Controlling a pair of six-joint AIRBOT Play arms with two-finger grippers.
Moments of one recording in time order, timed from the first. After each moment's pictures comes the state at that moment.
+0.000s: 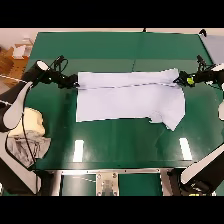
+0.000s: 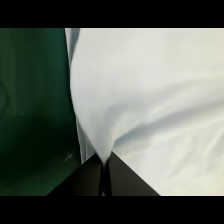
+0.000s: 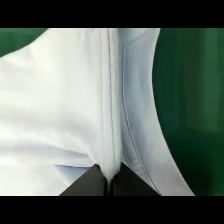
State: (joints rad) left arm -0.01 -1.90 1.58 0.91 -0.99 -1.31; right arm -0.44 -2.05 1.83 -0.93 1.17 1.23
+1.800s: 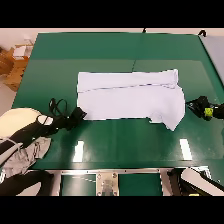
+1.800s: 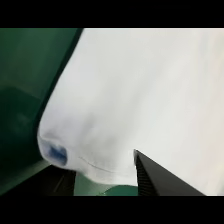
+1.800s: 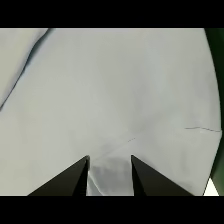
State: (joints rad) left arm -0.28 -1.20 0.44 0.44 -0.35 -1.56; right arm -0.72 -1.12 0.74 -0.70 1.07 1.15
